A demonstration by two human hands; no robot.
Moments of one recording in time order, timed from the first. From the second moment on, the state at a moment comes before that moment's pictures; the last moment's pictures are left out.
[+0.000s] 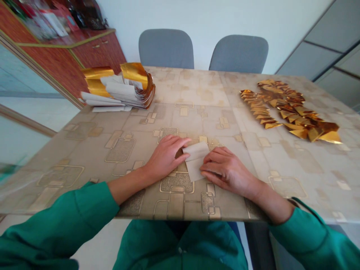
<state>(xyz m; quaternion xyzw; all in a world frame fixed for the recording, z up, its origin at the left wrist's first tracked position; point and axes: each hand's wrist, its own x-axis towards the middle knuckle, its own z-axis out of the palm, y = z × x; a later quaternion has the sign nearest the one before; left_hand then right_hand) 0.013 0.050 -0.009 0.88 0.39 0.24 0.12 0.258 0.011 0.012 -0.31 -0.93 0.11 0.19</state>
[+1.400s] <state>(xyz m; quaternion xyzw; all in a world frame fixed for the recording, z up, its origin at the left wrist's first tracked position) 0.027 0.038 -0.005 0.93 0.27 0.21 0.14 0.274 0.022 0.025 -0.30 -0.92 0.20 0.16</state>
